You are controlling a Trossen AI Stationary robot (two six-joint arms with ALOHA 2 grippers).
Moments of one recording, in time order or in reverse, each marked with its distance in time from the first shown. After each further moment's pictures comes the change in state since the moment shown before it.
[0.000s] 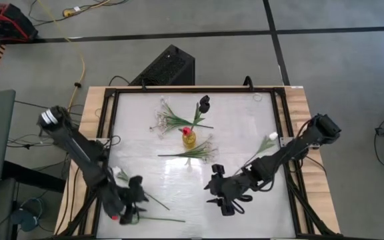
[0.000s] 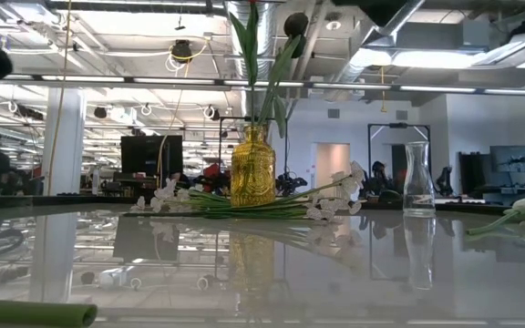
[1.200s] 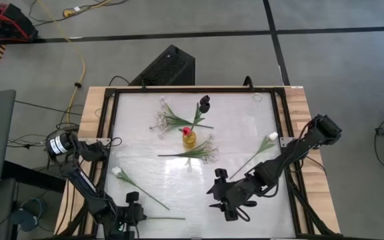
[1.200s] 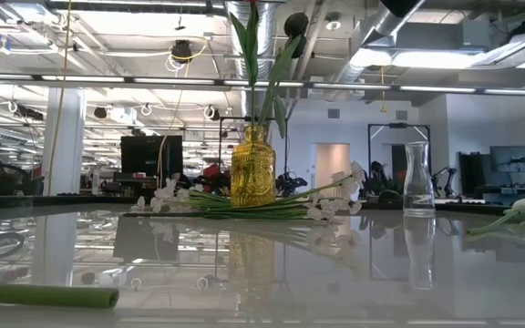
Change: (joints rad) left arm -0.189 0.378 0.133 -0.072 -0.111 -0.307; right arm 0.064 0.000 0.000 -0.008 0.047 0.043
